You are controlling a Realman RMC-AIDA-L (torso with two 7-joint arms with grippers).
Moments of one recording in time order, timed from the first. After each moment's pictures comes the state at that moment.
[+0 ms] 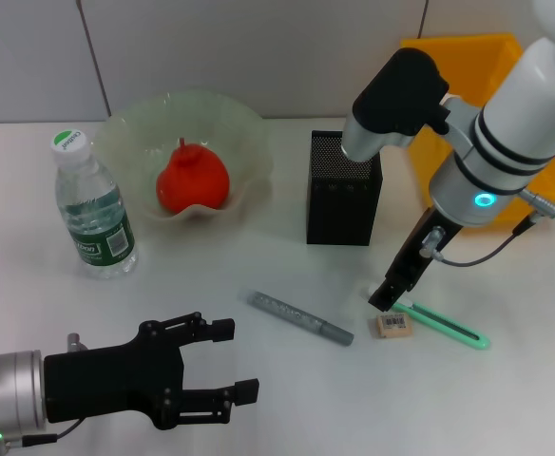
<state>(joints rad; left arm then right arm) -0.45 -2.07 0.74 0.43 1.96 1.65 -1.12 1.00 2.07 1.76 0.83 0.48 -1.40 2.47</state>
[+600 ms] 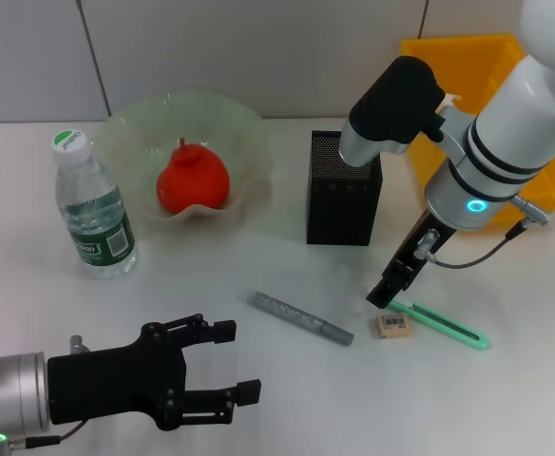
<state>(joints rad) -0.46 -2.07 0.74 0.40 1.96 1.63 -1.10 1.01 2.08 1.75 0.75 0.47 -1.31 2.48</state>
